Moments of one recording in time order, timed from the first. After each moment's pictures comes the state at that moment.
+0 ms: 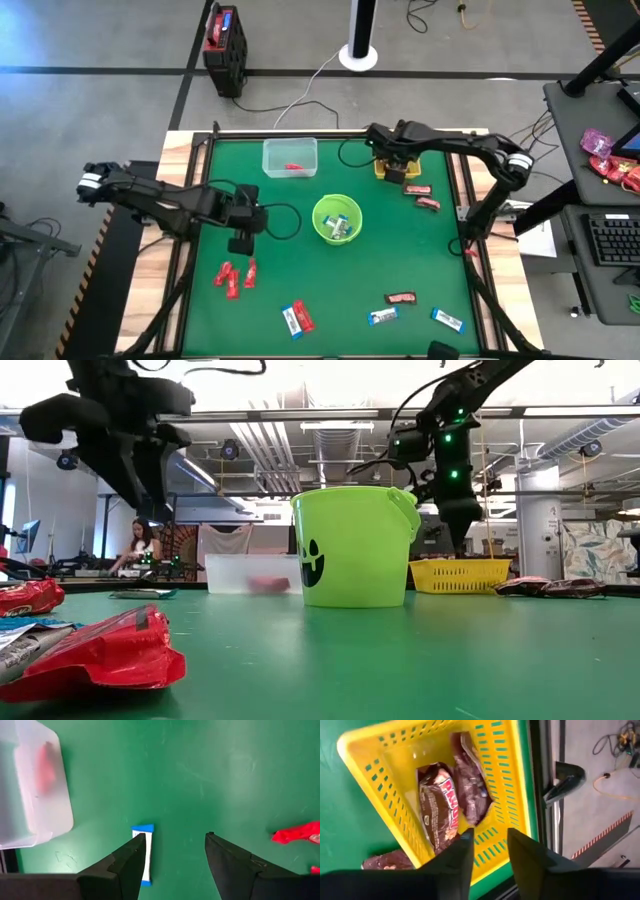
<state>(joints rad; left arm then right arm) -0.17 1.23 0.91 -0.97 -0.28 0.03 -0.56 1.68 1.22 -0.99 0.45 -0.27</state>
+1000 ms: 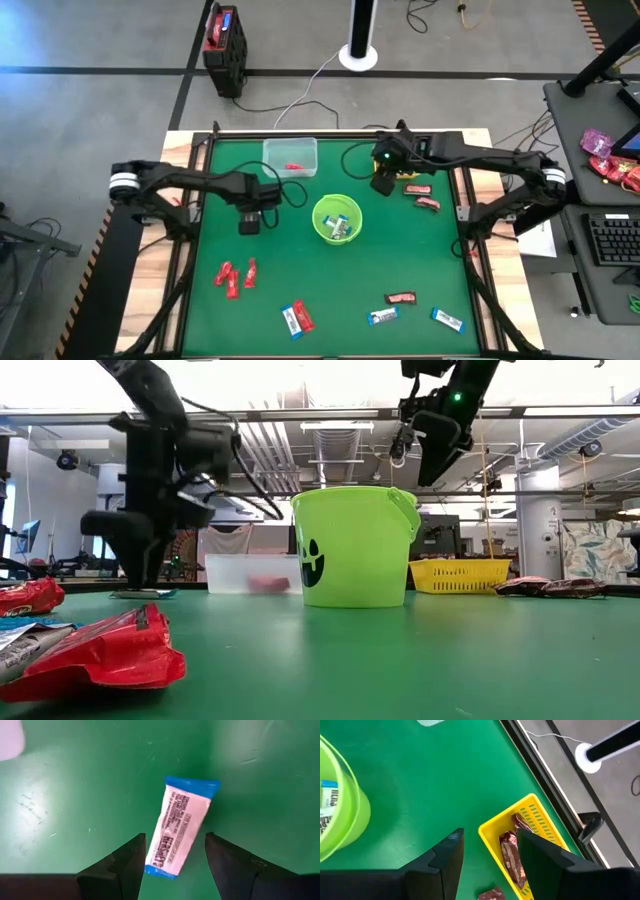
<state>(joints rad) 0.20 1.52 0.81 -0.87 -0.22 0.11 -0.31 1.41 1.23 -0.89 0.31 0.10</state>
